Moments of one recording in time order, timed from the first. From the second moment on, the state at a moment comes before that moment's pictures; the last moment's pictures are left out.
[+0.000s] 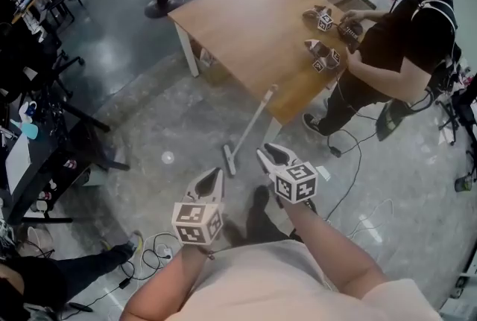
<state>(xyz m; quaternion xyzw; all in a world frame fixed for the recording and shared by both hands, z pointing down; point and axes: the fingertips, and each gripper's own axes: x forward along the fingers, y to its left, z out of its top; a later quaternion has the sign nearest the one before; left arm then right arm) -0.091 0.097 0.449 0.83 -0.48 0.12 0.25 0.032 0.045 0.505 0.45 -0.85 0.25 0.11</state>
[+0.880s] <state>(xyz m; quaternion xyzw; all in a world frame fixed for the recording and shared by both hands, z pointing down) -0.029 -0.063 0.584 0.80 -0.49 0.19 0.29 0.099 -0.160 0.757 0.48 -0.81 0.32 0.08</state>
